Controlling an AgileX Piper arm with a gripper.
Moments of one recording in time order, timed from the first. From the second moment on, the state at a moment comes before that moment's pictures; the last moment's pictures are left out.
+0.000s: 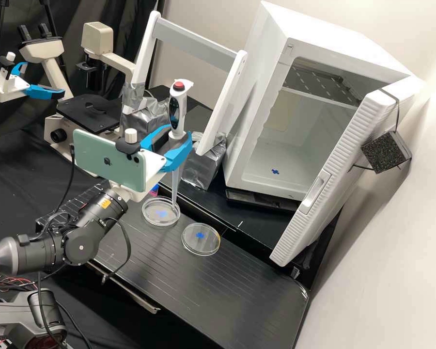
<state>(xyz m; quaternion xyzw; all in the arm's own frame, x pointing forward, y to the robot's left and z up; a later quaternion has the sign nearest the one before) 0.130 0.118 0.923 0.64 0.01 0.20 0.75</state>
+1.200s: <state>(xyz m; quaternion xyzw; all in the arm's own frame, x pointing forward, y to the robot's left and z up) 0.149 0.155 0.935 0.67 0.07 0.18 0.72</state>
